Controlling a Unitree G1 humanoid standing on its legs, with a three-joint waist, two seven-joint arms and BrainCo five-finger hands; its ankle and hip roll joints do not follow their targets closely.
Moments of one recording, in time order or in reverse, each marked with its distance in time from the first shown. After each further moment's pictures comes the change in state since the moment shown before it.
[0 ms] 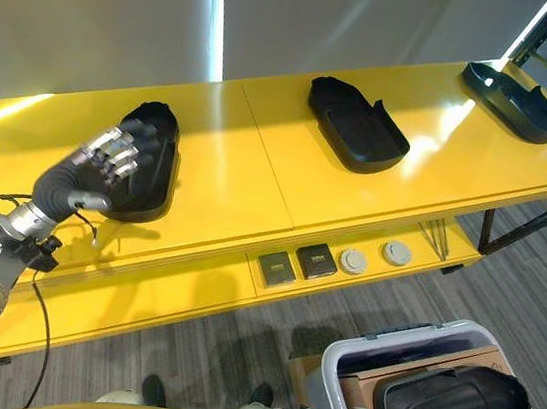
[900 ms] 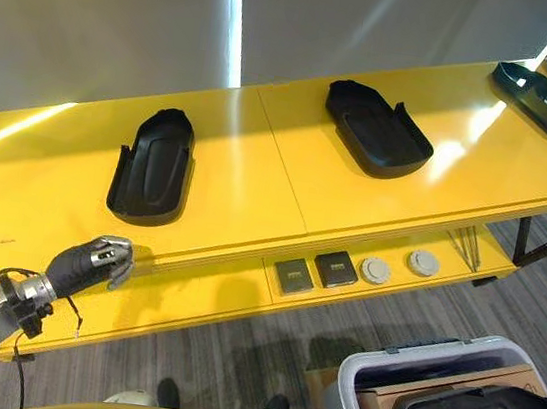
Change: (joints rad) left arm 0.257 0.017 -0.044 0.151 -0.106 0.169 0.018; right arm 0.019 -0.057 -0.018 0.003 -0.027 0.004 0.037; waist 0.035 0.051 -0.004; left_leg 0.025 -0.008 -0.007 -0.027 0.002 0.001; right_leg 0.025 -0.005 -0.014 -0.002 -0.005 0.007
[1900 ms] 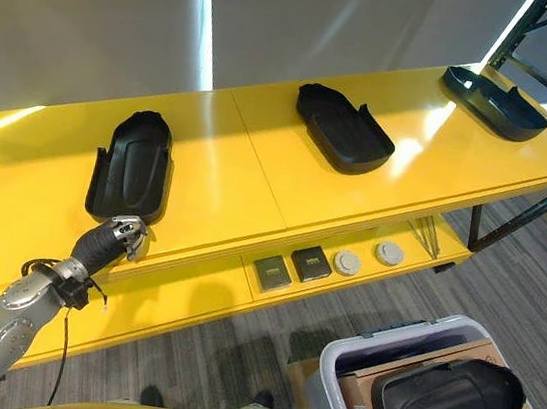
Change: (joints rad) left arm -0.181 -0.065 -0.190 0.200 0.063 -0.170 0.299; right arm -0.001 0.018 0.040 -0.006 0.038 -0.001 0.000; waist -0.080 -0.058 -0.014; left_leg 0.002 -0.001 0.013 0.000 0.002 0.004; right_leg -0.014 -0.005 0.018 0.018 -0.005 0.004
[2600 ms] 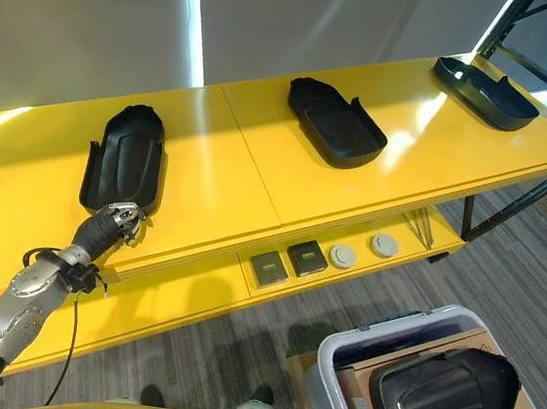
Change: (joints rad) left arm -0.106 -0.039 0.001 0.088 0.063 -0.047 0.076; right arm -0.003 -0.001 0.002 -0.004 0.000 0.009 0.003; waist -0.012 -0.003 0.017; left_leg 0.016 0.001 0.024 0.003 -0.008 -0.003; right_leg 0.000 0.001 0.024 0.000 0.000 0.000
